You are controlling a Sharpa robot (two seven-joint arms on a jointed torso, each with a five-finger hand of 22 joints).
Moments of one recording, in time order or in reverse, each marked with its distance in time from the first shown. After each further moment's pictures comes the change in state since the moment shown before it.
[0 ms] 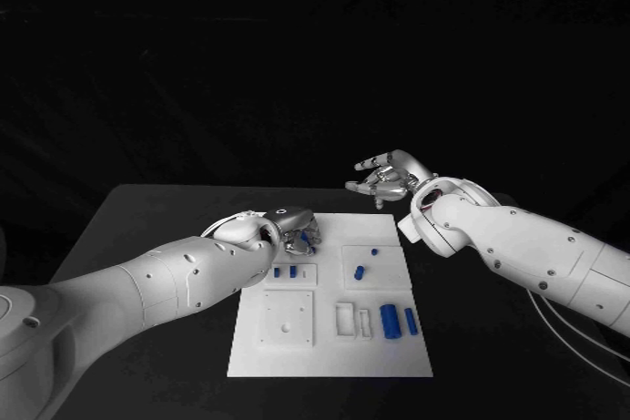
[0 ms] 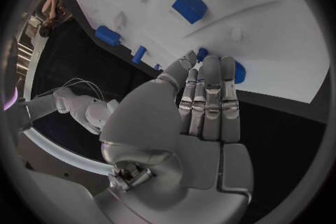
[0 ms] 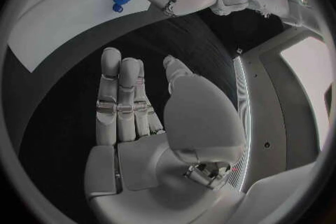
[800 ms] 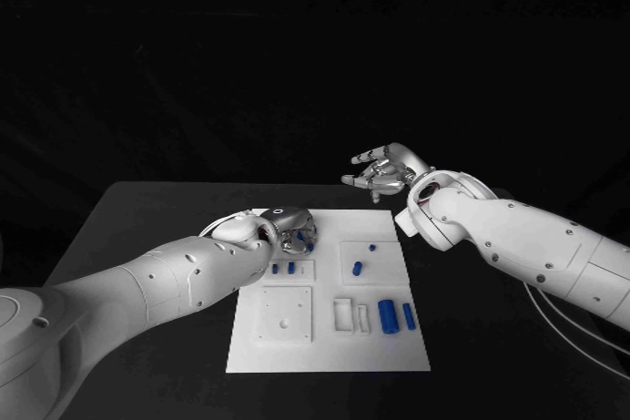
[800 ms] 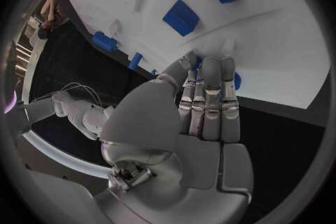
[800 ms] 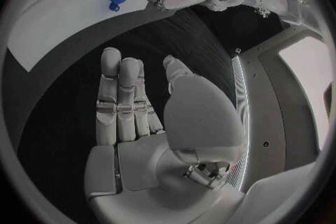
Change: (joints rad) left arm -0.020 0.021 0.001 -0.049 -0.015 0.009 0.006; left_hand -0.008 0.000 0.008 0.003 0.000 0.002 -0.002 0.000 0.000 0.002 -0.002 0.000 -0.001 0.000 0.000 0.043 -0.001 0.000 -0.005 -0.002 0.036 0.001; right arm 0.006 0.000 0.000 0.010 0.001 0.000 0.000; right_hand 0.000 0.000 0.000 0.000 0.000 0.000 0.000 0.000 0.000 0.000 0.000 -0.004 0.000 0.000 0.000 0.000 -0.004 -0.001 0.000 0.000 0.000 -0.001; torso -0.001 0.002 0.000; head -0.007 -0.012
